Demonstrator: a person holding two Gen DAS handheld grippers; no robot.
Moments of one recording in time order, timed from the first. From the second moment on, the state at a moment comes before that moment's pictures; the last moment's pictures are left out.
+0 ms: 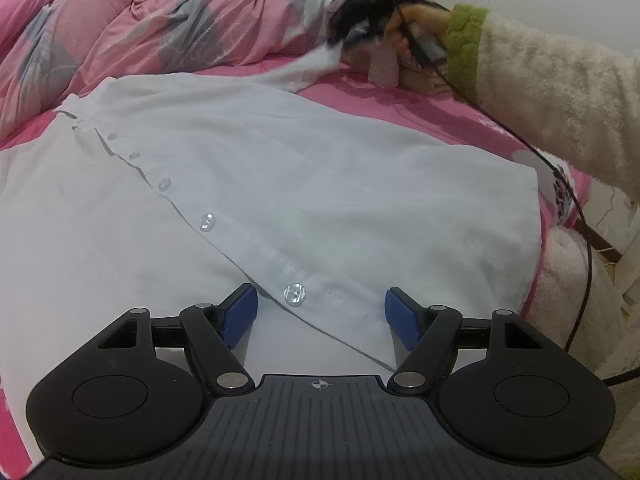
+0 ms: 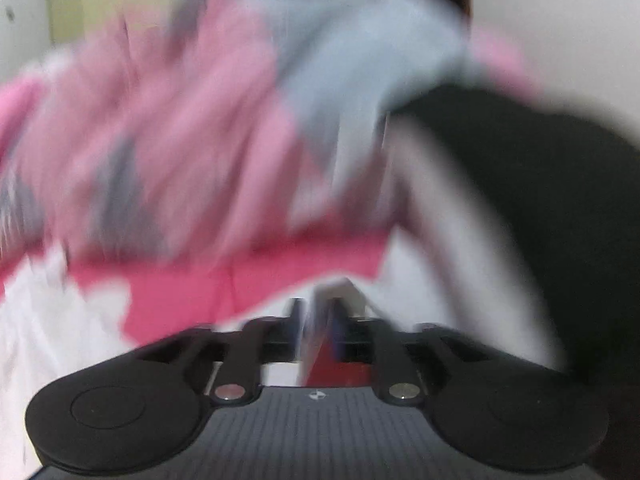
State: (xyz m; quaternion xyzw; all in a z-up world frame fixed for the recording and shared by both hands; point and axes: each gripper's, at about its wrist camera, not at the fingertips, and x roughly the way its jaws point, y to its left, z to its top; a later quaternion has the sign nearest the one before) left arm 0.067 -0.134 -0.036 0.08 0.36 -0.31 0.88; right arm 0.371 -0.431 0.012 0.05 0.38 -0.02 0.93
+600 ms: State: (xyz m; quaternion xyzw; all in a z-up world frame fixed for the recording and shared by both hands) left arm 0.070 -0.130 -0.033 0.05 0.37 -0.30 0.88; right arm 0.038 -0.514 0.077 0.29 0.37 0.10 0.87
